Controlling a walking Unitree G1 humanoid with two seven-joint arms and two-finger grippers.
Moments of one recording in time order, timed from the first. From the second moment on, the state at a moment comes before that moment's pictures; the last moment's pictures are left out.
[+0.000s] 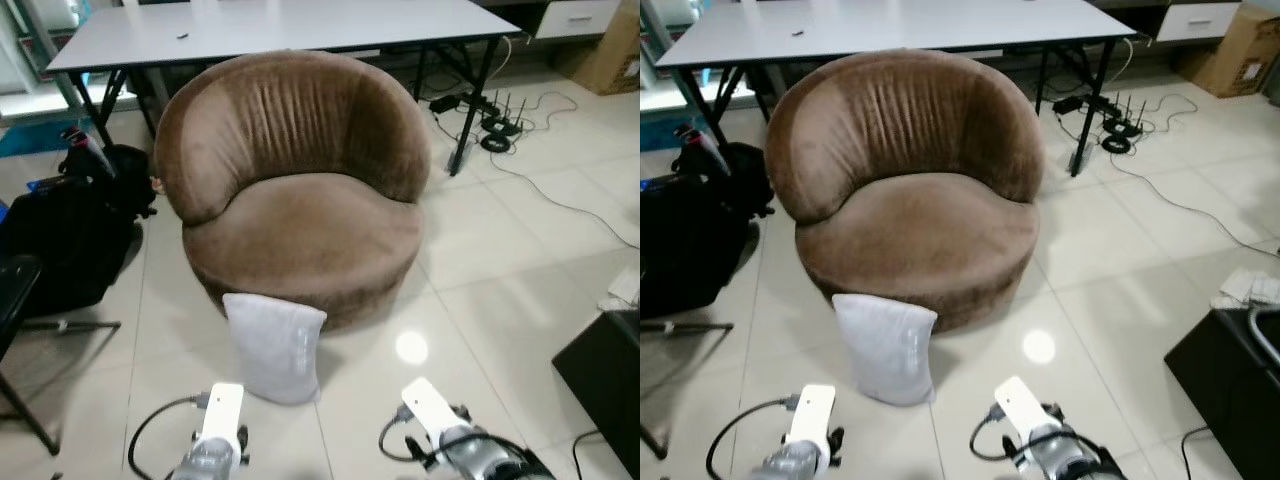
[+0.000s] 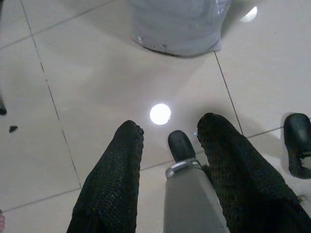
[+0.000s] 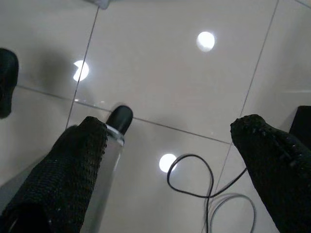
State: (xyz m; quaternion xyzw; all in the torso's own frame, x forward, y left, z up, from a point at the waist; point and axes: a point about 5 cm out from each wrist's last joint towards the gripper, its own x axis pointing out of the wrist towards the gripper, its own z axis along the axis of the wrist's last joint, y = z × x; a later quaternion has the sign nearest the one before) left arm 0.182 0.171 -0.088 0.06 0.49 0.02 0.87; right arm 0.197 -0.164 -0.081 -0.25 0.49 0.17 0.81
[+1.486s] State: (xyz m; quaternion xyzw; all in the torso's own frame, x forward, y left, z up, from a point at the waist) left arm 0.187 0.174 -0.085 0.06 0.48 0.03 0.87; right arm 0.202 -0.160 -0.078 -0.25 0.48 0.19 0.82
